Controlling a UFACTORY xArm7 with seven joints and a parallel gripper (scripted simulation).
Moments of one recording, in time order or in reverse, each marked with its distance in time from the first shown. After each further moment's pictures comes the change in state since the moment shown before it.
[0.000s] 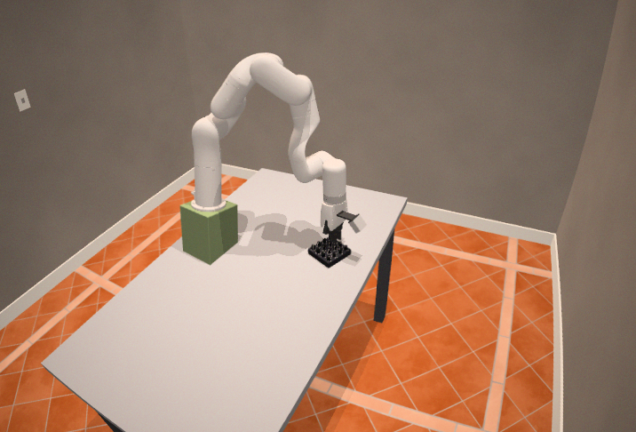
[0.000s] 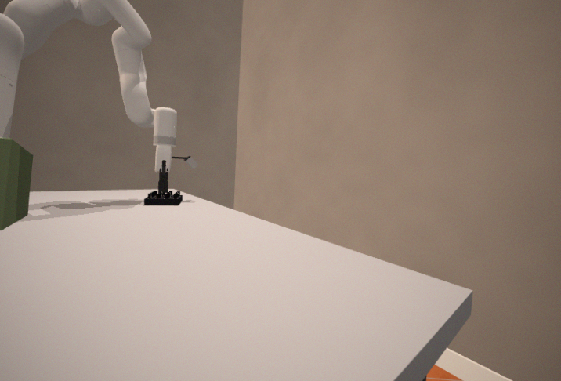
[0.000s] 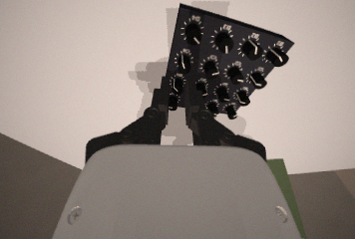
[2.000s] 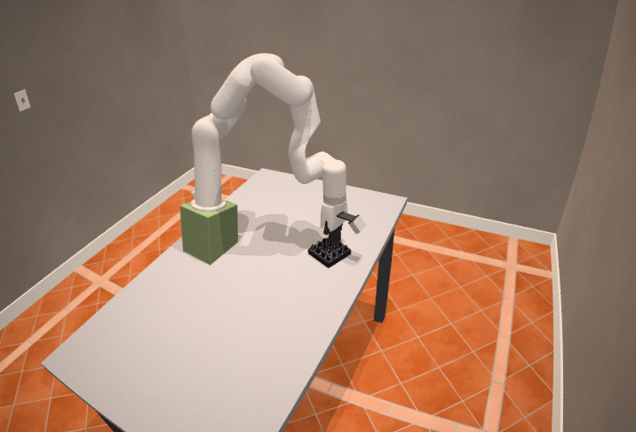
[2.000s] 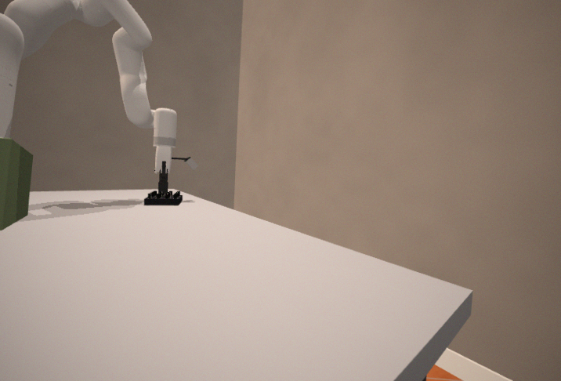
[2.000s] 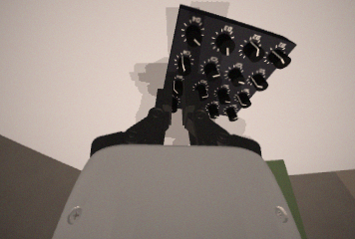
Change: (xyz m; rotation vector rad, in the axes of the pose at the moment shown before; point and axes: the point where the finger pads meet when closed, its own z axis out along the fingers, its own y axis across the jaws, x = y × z) arm 0.000 0.000 0.003 0.000 0.000 0.000
